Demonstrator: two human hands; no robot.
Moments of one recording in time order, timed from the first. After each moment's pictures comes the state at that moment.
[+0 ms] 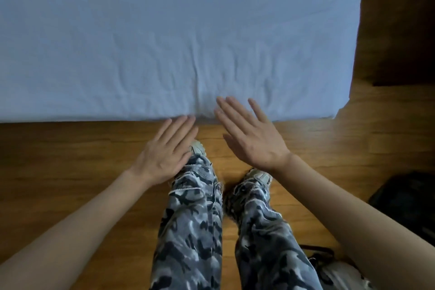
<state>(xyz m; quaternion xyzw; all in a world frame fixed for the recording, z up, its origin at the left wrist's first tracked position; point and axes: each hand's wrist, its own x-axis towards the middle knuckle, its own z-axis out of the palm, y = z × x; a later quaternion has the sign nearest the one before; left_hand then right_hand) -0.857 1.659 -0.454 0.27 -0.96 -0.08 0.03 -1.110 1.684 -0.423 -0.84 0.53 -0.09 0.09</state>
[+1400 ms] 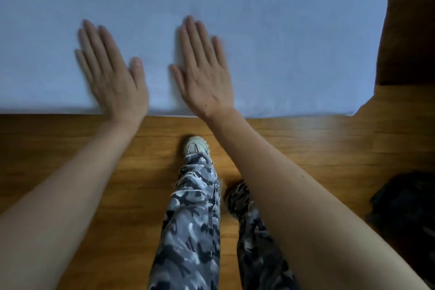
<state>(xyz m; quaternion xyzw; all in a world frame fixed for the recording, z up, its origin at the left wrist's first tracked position) -0.836 1.557 -0.444 0.68 -0.72 -0.03 0.10 -0.996 1.579 -0.440 -0.71 0.68 -0.15 0.09</state>
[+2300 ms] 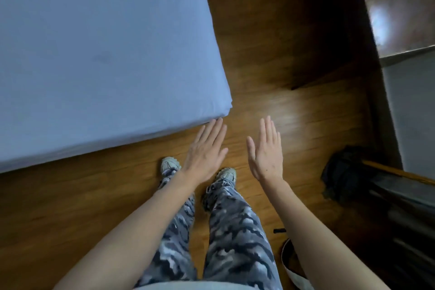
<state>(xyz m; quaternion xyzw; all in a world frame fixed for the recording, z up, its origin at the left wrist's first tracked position) -1.097 1.741 -0.239 0.33 -0.90 -0.25 -0.11 -1.254 1.833 -0.235 -0.43 0.86 -0.08 0.25</state>
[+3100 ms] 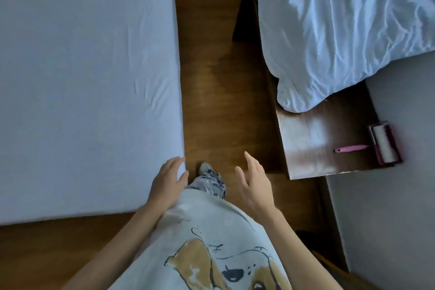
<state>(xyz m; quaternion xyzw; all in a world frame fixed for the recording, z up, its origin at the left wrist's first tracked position) -1.264 1.592 -0.050 0.57 -0.73 -0.39 0.02 -1.488 1.682 -0.012 -0.45 0.82 -0.14 0.32</state>
